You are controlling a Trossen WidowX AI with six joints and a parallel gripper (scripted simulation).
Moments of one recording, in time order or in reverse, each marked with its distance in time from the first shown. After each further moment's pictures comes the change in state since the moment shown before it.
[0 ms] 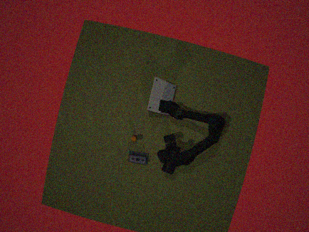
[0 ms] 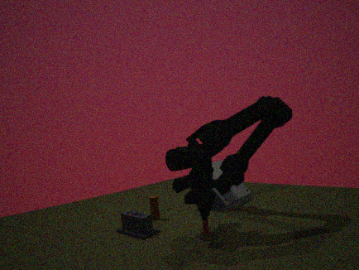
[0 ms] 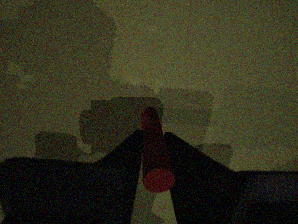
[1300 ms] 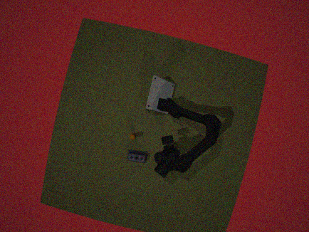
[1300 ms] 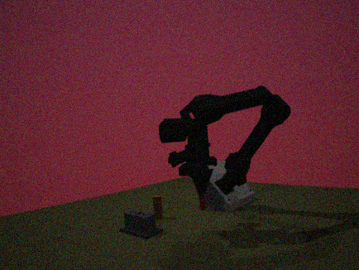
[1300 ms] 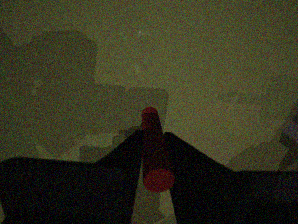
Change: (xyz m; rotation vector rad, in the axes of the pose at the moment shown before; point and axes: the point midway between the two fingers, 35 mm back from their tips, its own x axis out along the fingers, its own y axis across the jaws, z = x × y) arm -0.072 0.007 0.014 0.024 0.003 -0.002
